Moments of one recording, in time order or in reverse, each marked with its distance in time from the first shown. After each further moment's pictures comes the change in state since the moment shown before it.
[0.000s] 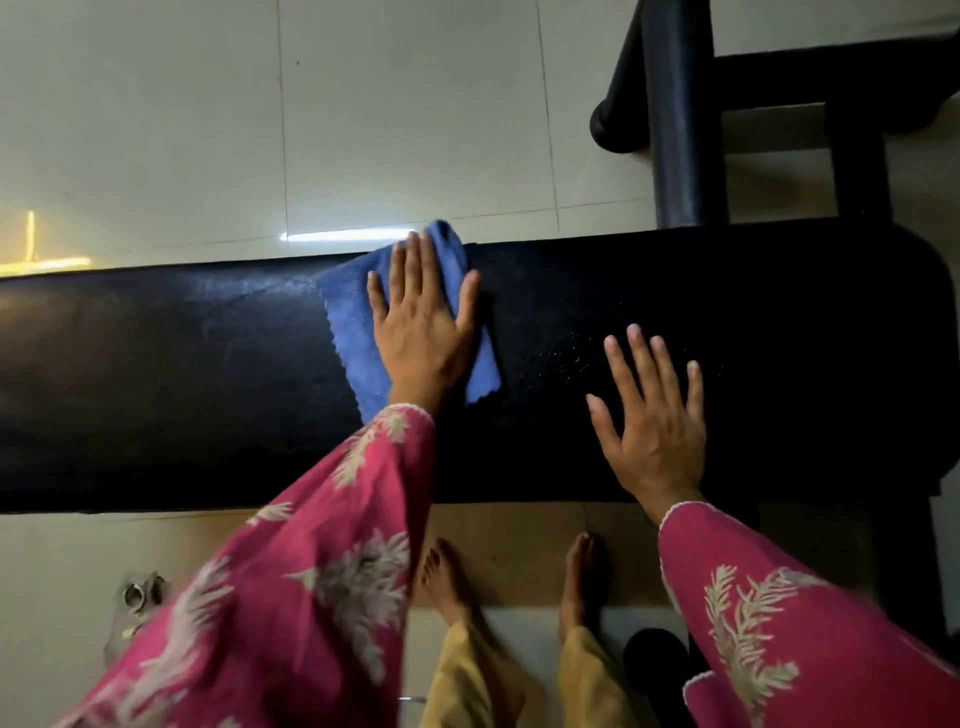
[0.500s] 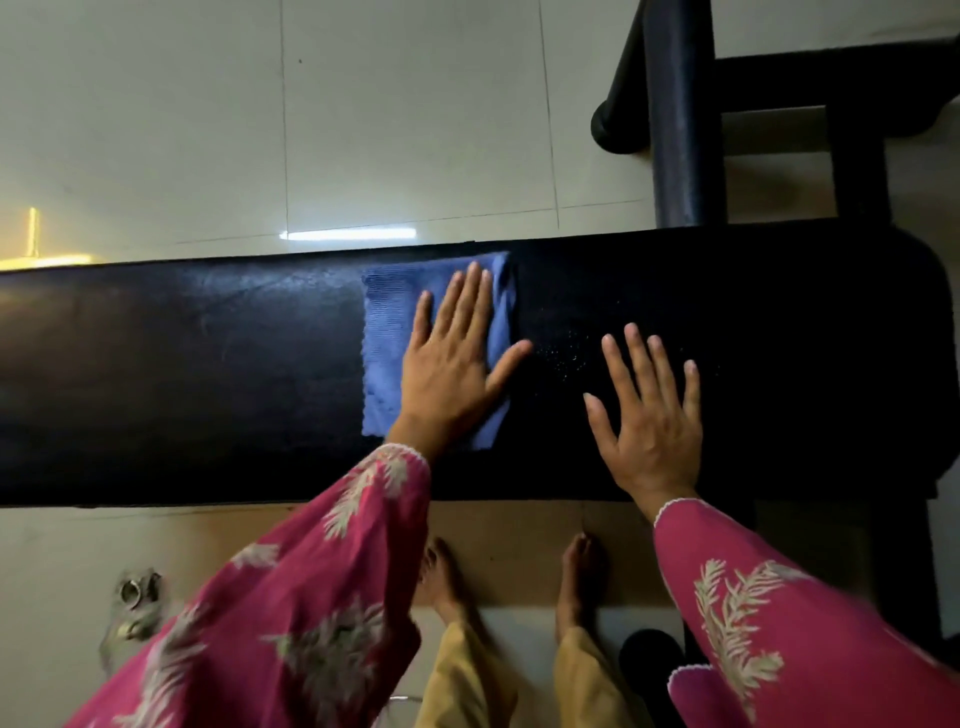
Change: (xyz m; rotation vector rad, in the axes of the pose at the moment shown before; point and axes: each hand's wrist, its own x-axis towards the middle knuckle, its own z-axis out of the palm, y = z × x) left_hand -0.037 0.005 0.005 0.039 -0.077 0.323; right_hand 0.000 0.000 0.000 -0.004 0.063 -0.007
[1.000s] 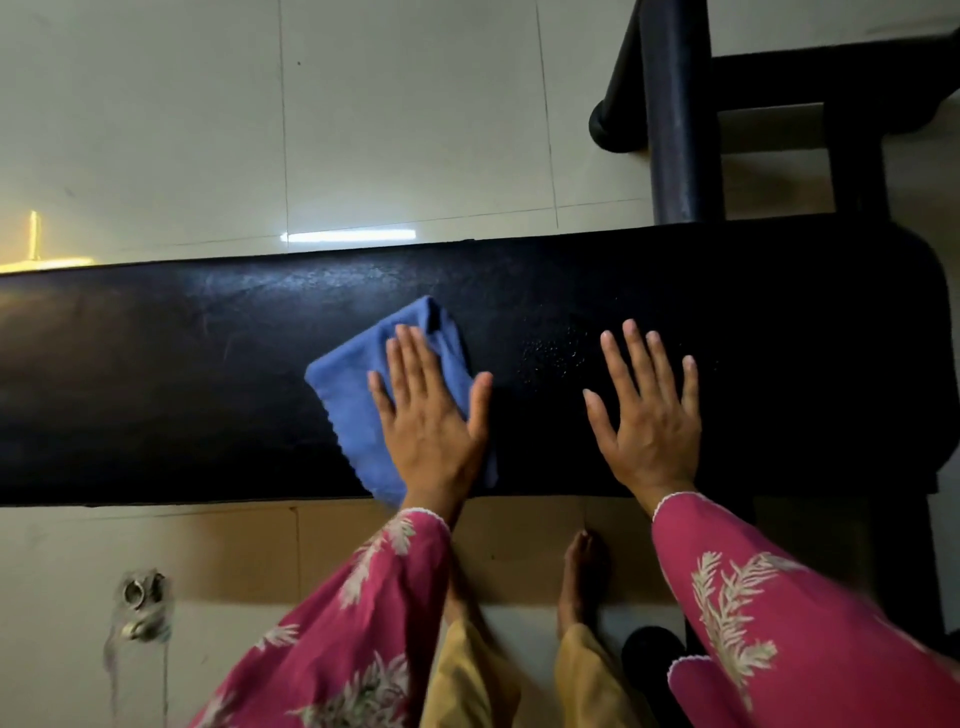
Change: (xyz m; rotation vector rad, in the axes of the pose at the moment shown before) left_hand -0.058 0.009 0.005 -0.082 0.057 -0.408; right_hand 0.000 0.002 0.002 0.003 -0.009 -0.003
